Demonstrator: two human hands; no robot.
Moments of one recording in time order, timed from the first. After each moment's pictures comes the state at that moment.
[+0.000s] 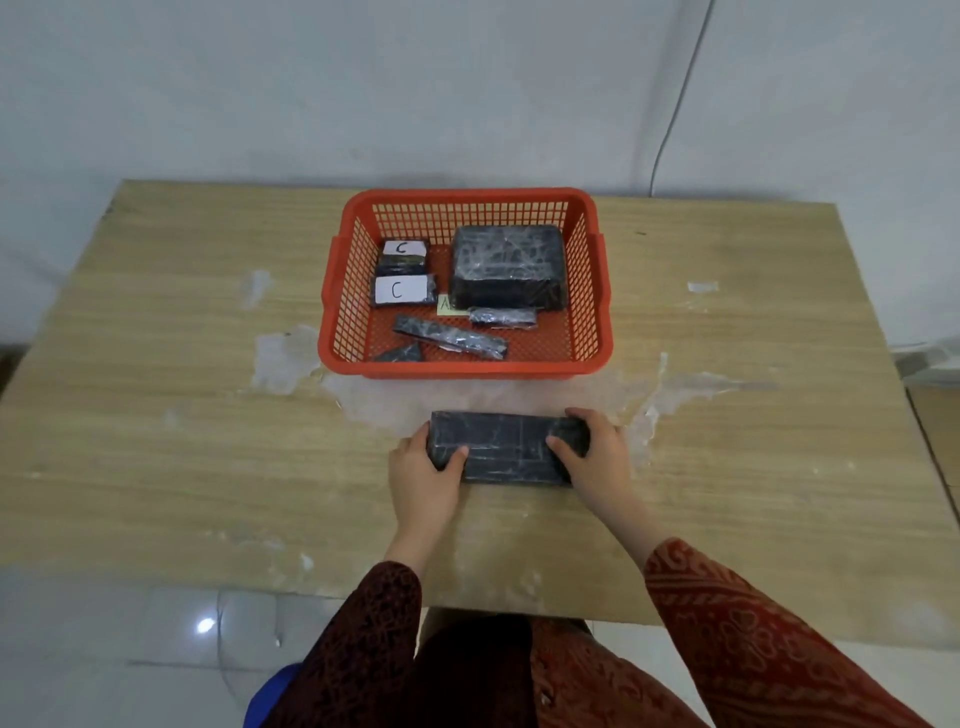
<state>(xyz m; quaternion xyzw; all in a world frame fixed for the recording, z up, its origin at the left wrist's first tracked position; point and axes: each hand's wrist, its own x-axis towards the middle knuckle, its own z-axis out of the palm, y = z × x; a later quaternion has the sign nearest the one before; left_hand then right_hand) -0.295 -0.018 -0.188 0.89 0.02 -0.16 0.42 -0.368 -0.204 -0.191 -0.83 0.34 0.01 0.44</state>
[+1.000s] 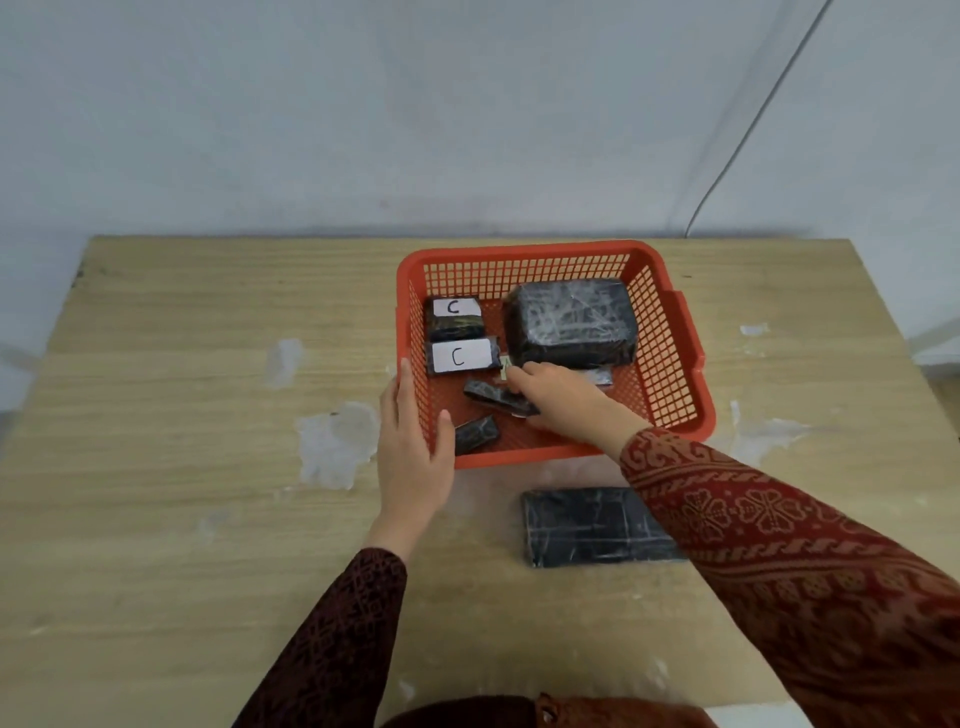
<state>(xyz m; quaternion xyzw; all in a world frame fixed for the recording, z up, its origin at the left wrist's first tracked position) -0.130 0.037 -0.172 0.87 -0.19 -0.03 0.46 -0.156 -0.168 -0.155 -0.98 0.00 0.17 0.08</state>
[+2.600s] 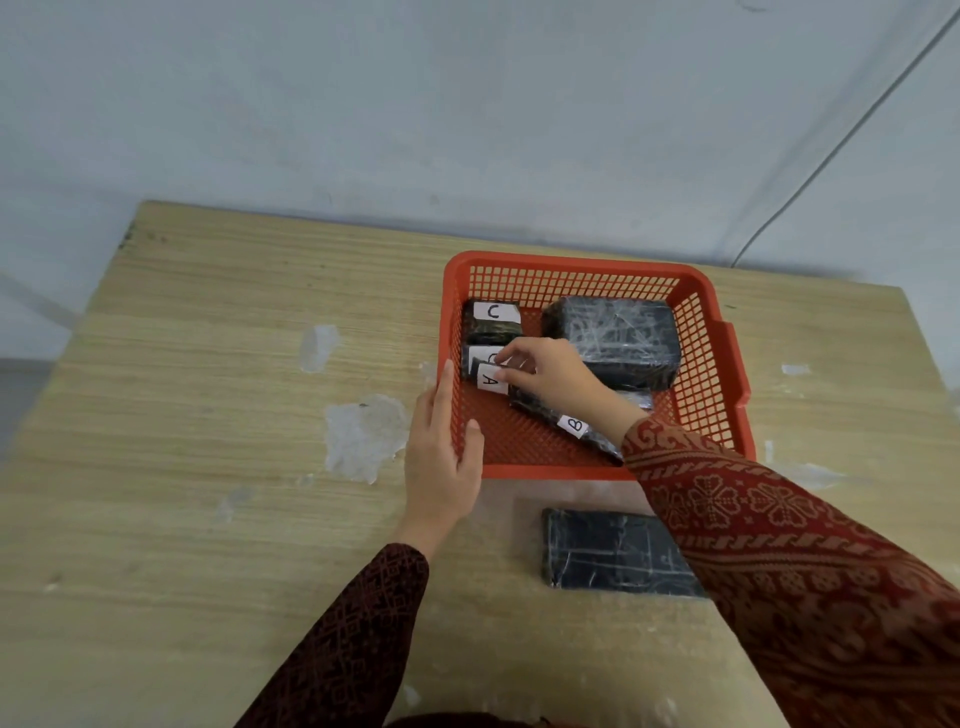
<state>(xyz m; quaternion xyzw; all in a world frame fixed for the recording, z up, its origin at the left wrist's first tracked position) -0.129 0.041 -0.177 0.84 -0.20 -0.01 0.51 -0.100 -0.150 -0.153 -0.92 0.09 0.09 0.37</state>
